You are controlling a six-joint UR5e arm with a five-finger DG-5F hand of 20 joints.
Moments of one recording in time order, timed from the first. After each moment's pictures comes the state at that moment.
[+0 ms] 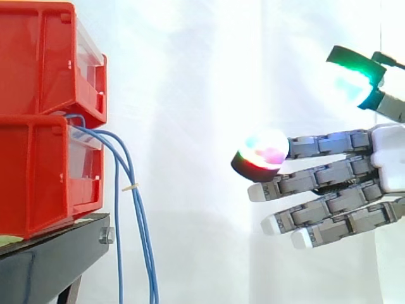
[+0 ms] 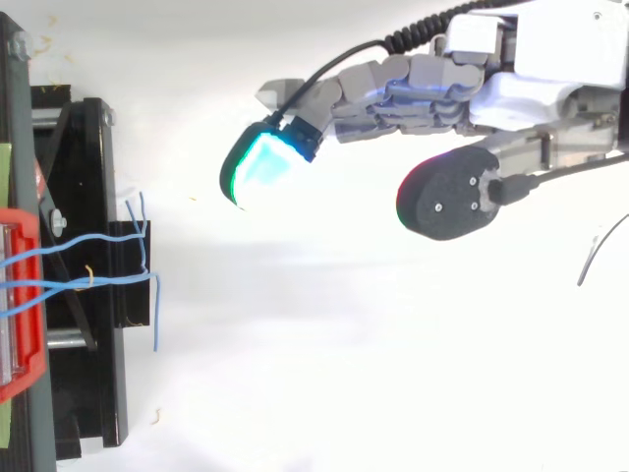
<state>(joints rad) 0.06 -2.08 -1.47 -2.79 -1.44 0.02</state>
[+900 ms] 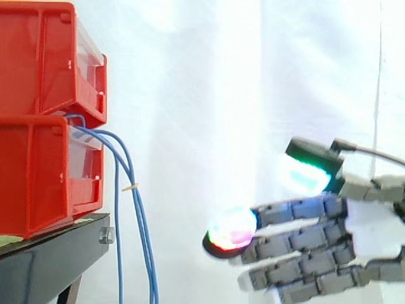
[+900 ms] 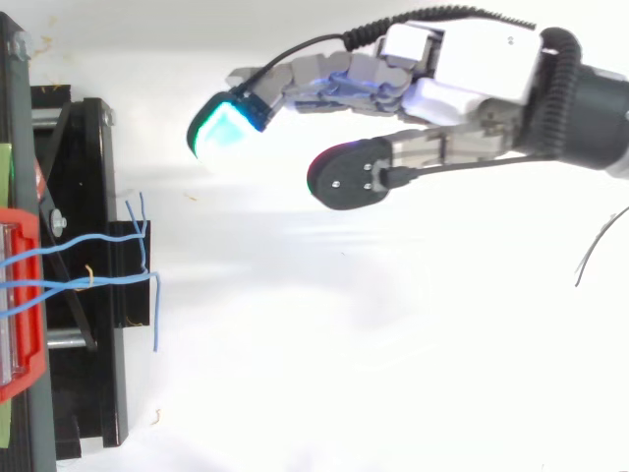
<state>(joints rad) 0.08 -2.22 -1.47 -2.63 -1.29 -0.07</state>
